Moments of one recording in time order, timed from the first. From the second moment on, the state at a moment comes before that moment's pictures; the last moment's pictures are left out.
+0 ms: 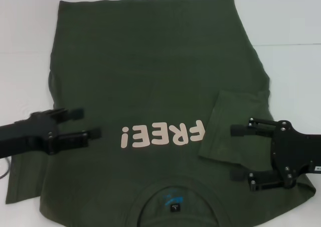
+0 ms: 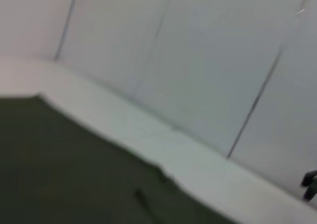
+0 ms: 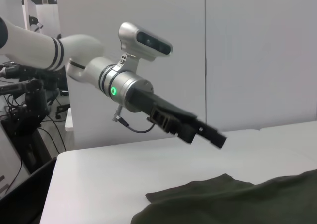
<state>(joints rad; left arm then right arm) -0.42 -2.16 0.48 0.96 2.06 1.76 -1.64 0.40 2.09 -0.72 -0.85 -1.94 -1.85 1.20</state>
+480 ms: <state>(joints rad) -0.36 -2.16 0.44 1.37 2.31 1.79 -2.18 0.49 2.09 -0.72 -0.69 -1.94 -1.78 1.11</state>
